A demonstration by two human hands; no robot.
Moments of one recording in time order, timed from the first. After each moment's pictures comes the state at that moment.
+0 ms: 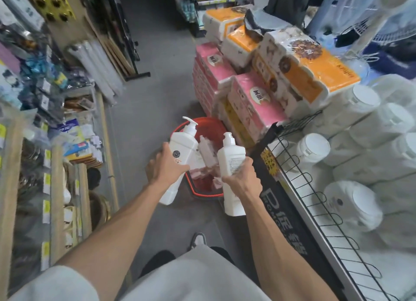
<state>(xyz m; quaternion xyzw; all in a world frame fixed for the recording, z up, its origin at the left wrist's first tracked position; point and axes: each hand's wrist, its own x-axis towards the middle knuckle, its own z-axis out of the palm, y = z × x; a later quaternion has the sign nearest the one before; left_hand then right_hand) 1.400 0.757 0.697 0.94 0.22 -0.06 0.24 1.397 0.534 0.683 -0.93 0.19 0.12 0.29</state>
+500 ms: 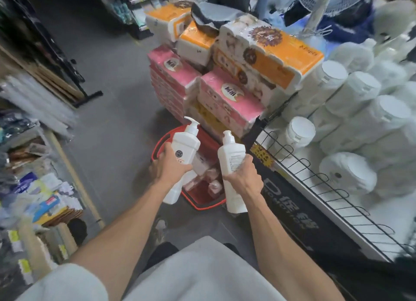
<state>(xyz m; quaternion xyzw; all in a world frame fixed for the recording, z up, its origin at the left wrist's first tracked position) 1.530 0.778 0.690 0.96 0.07 -0.13 0.24 1.459 0.571 0.680 -0.88 0.34 0.10 0.32</state>
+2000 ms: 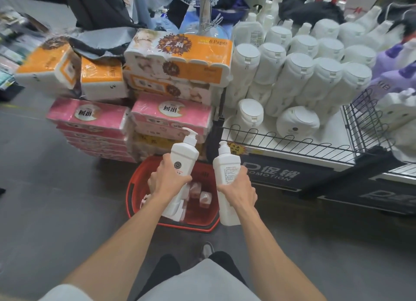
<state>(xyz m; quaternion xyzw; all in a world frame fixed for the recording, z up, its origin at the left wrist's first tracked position) 1.676 0.756 0.690 0.93 -0.25 -0.19 0.19 1.506 0.646 0.672 -0.72 0.61 -0.01 0.33</state>
